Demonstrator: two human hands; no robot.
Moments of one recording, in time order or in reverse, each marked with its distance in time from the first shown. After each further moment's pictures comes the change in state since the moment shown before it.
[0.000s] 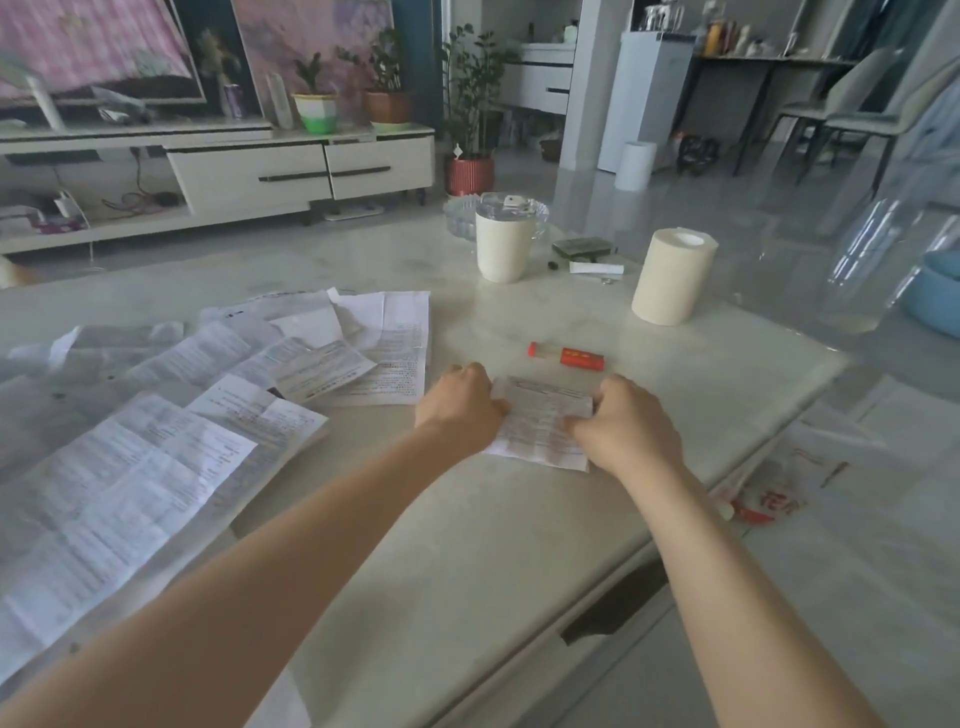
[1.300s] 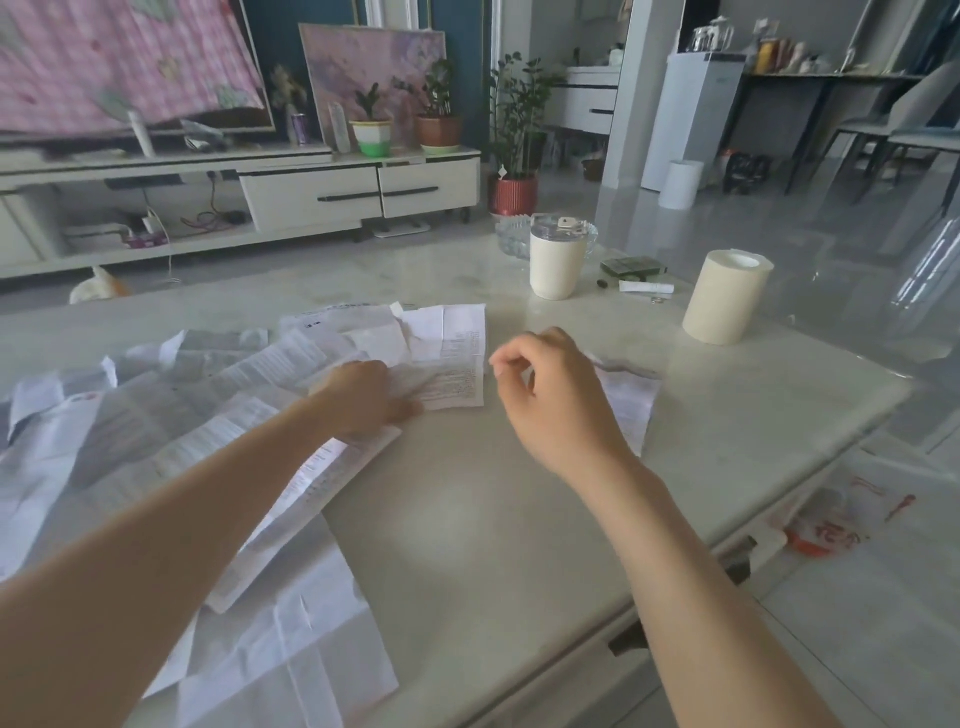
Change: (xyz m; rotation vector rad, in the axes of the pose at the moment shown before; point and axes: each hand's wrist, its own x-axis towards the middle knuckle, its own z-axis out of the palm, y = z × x) left_hand 0.009 -0.121 -0.081 0.453 -0.075 -0.094; right_hand -0.056 -0.090 0.005 0.314 0.108 -0.670
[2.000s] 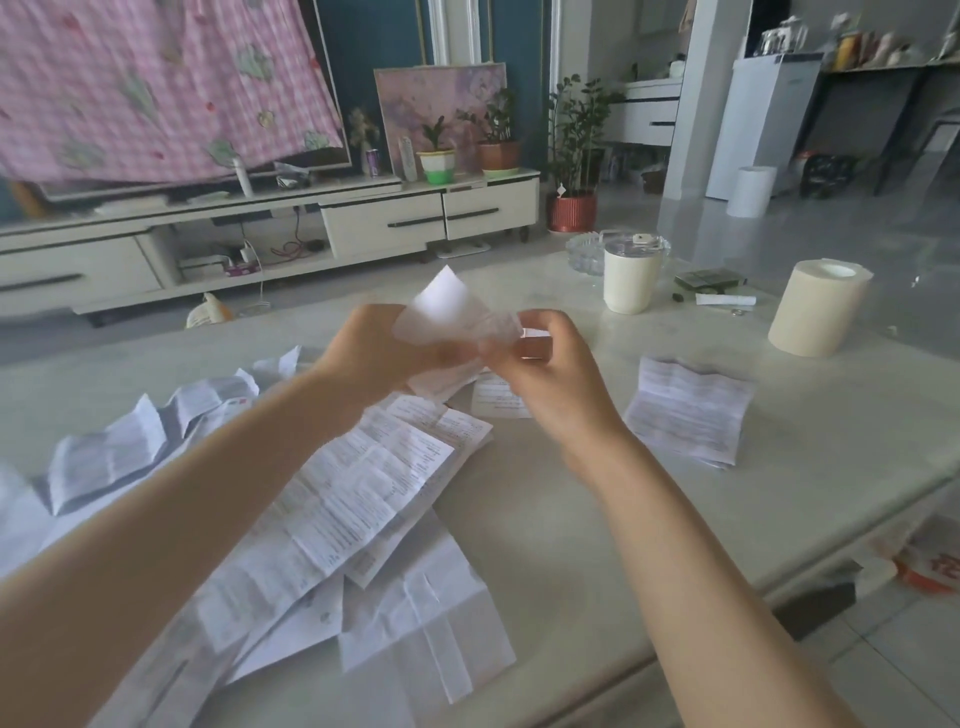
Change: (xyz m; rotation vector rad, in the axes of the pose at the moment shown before) left_hand -0.115 -0.020 -0.088 -1.027 0.262 0.036; right_hand 0.010 -0.070 0.033 0.683 -0.093 0.245
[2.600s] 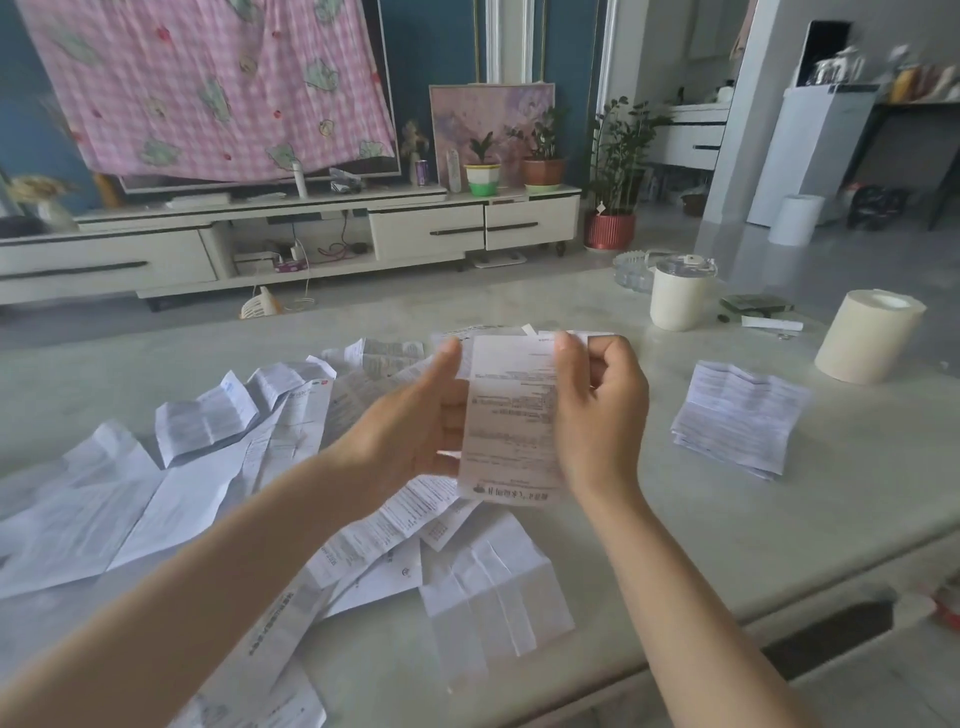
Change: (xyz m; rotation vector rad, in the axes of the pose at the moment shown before) left_hand -0.073 -0.029 -0.024 -0.390 -0.270 -0.155; right_hand -0.039 -0.009 0.041 0.048 0.388 -0.248
